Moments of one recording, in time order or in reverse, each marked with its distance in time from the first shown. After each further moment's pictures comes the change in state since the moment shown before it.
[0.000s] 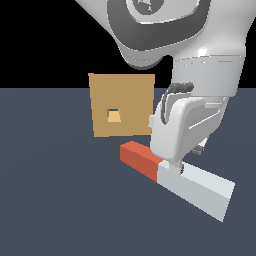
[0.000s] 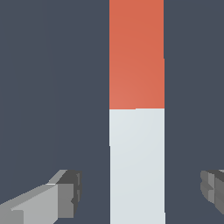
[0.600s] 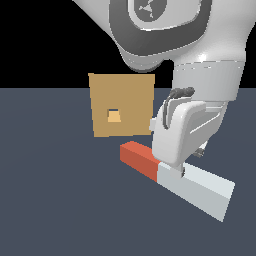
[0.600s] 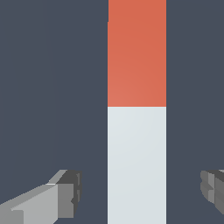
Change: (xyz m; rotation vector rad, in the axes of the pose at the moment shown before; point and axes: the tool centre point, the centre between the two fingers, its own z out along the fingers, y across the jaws) arm -0.001 0.001 0.006 -0.001 -0.002 -0.006
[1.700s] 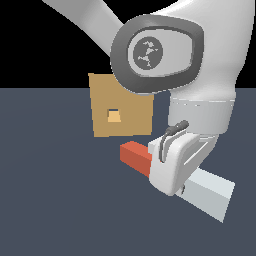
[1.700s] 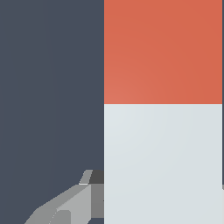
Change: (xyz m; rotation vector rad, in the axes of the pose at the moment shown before) arm 0.001 0.000 0.045 0.002 0.002 0.000
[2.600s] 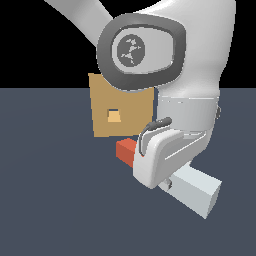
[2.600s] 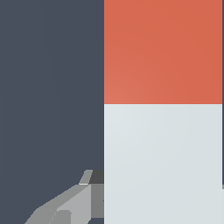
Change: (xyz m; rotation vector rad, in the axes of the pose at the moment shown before) arm 0.018 -0.011 -0.003 0.004 0.004 0.065
